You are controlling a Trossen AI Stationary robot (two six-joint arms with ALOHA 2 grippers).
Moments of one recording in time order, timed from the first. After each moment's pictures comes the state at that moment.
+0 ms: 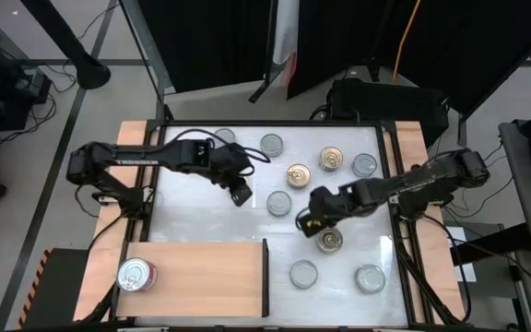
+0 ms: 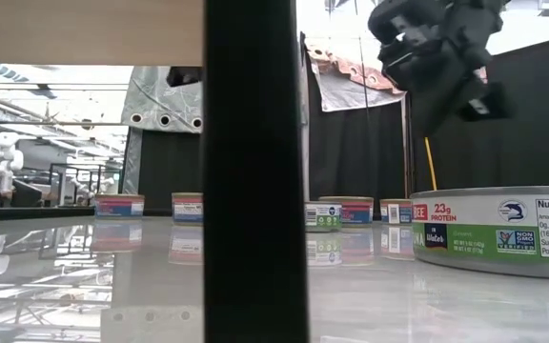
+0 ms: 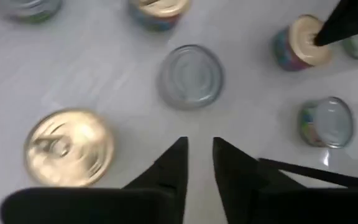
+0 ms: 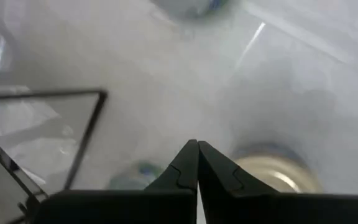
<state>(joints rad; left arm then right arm) 0.11 1.50 1.31 -0.81 0.05 -0.53 0.20 1.42 0.98 -0.66 -0.01 1.30</state>
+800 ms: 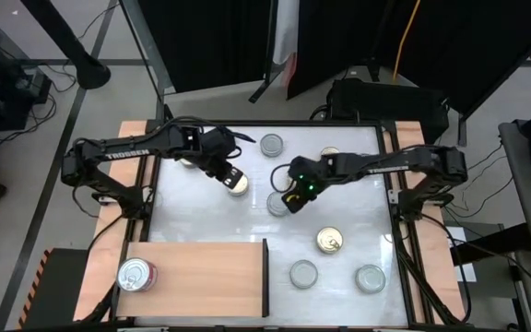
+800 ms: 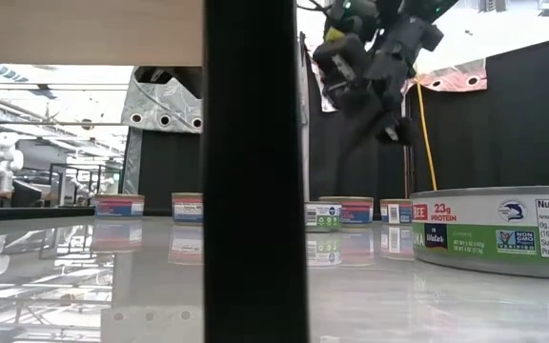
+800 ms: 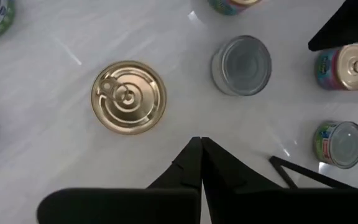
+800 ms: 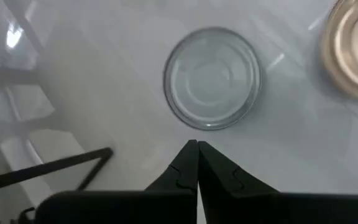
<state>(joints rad) 0.24 1.44 1.33 -1.00 0.10 -0.69 -0.11 1.60 1.10 -0.54 -0.20 0.81</state>
